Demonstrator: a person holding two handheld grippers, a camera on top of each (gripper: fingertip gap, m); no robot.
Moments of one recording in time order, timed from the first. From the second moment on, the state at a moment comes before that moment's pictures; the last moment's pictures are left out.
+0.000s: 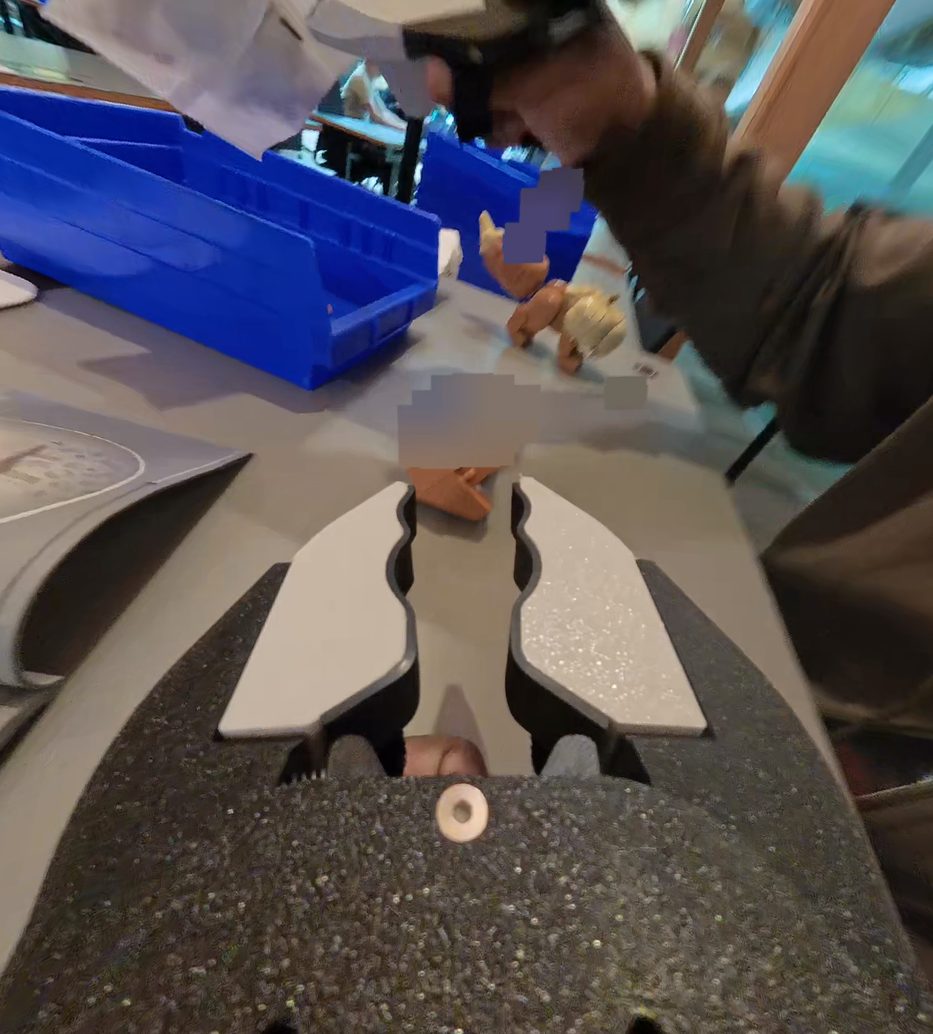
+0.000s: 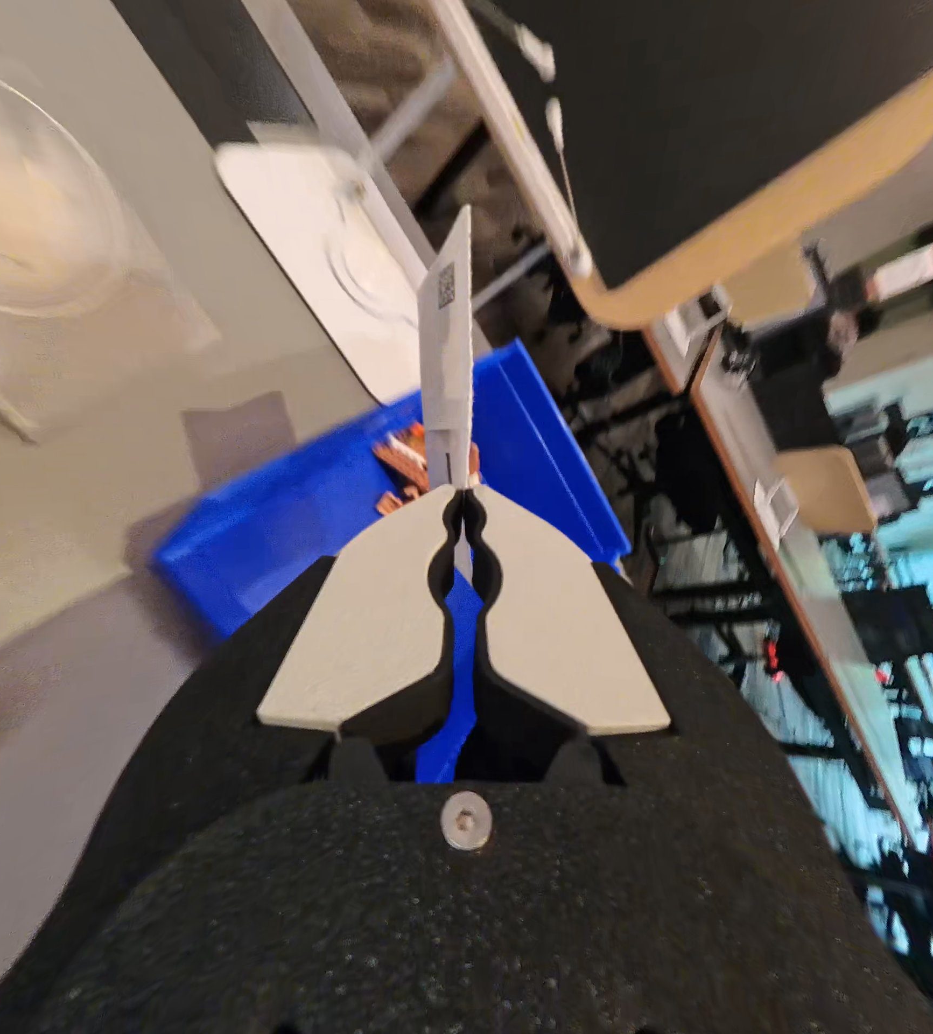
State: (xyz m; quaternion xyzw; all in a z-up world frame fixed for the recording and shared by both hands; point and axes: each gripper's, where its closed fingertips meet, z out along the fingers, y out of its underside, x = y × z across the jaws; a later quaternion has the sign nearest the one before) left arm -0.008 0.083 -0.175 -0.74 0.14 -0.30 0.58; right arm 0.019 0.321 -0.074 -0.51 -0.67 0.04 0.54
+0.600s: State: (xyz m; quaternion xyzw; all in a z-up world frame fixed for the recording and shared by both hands) left arm -0.053 0.059 -0.098 -0.54 -0.04 -0.61 0.58; right arm -0.016 0.082 -0.104 -0.04 -0.68 -0.01 0.73
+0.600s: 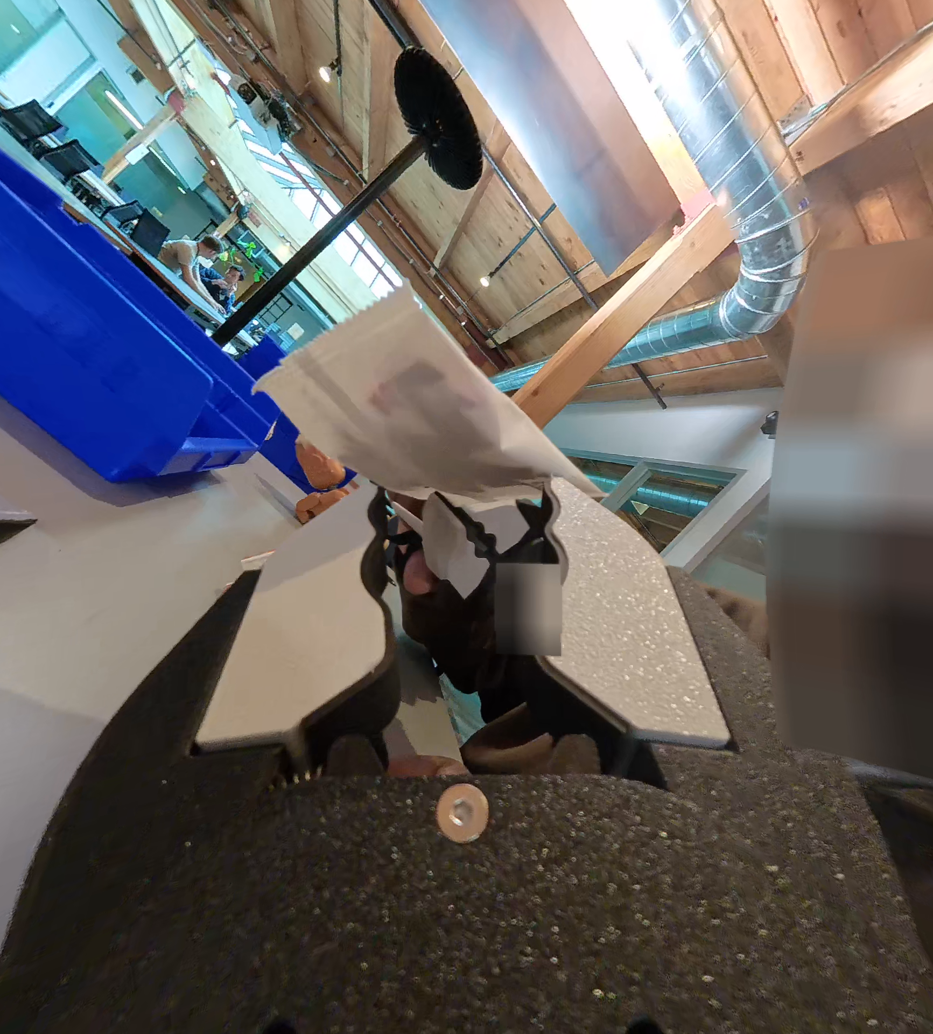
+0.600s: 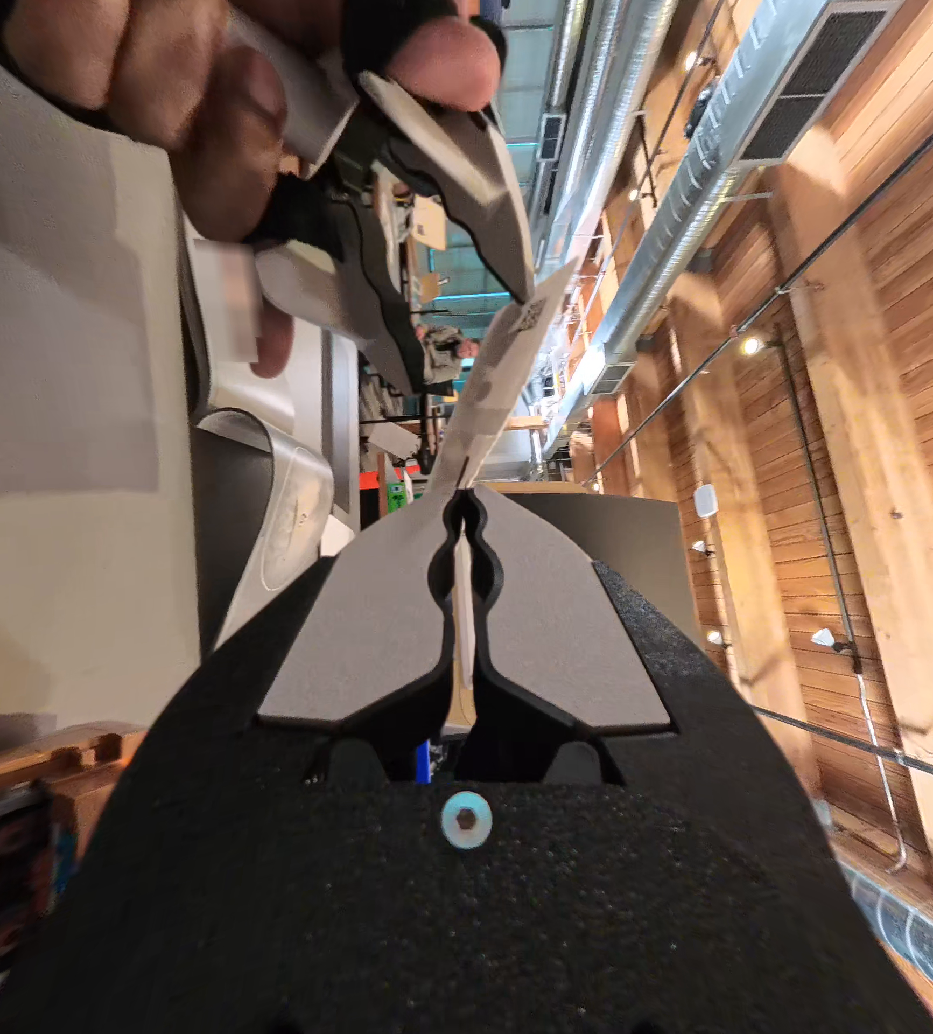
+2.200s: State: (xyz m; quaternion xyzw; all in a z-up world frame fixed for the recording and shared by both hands) left arm -0.084 0.030 -0.056 -0.31 -0.05 -0.50 0.81; right arm -0.015 0.083 -0.061 -0.37 -0.57 0.62 0.40
